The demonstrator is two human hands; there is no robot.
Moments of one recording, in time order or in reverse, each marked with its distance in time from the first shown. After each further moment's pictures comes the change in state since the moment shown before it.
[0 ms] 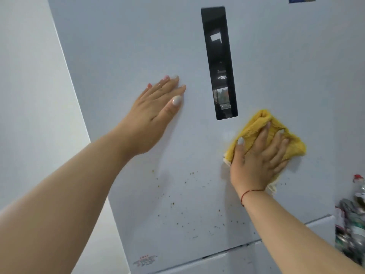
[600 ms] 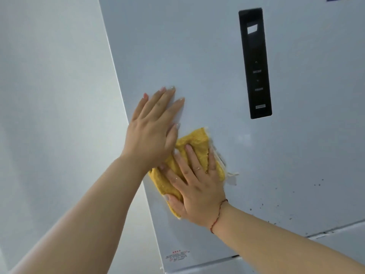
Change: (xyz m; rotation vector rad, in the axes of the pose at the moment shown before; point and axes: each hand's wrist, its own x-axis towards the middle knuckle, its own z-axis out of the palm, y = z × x) left_hand -0.047 -0.066 0.000 0.456 0.359 0.134; right_hand -0.114 -0.080 0.035 -0.052 -0.024 -1.156
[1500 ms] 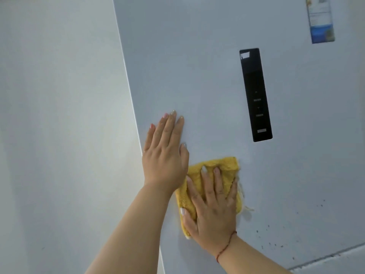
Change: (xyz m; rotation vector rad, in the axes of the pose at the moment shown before) left_hand -0.005 0.015 0.016 0.032 0.136 -0.248; right_hand -0.008 -0.008 0.002 -0.052 0.019 0.298
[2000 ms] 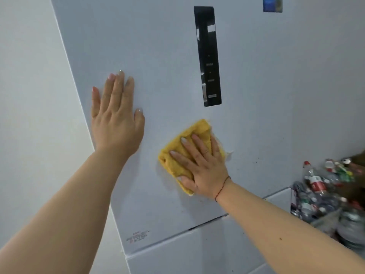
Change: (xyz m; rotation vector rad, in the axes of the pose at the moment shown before) left_hand -0.004 0.021 -0.007 -0.033 -0.106 -0.093; right_hand -0.020 0.115 -0.020 -0.061 -0.048 -0.330
